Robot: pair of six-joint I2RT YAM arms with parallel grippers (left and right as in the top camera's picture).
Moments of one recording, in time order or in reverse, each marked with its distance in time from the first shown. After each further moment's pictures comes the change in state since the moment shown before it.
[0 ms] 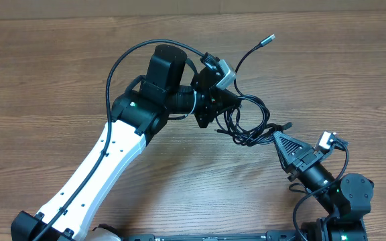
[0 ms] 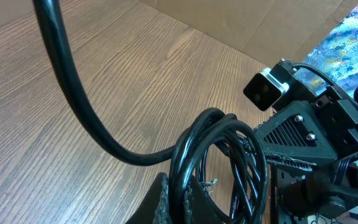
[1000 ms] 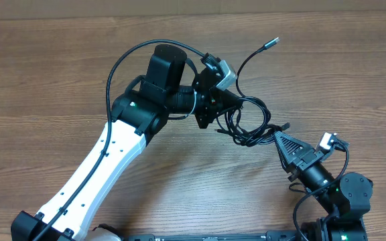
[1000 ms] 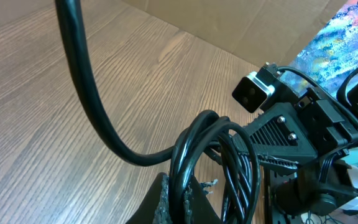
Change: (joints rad) left arm 0.000 0.000 0.000 0.012 0.037 0.003; right arm 0.000 0.000 0.000 -0.026 0.025 0.000
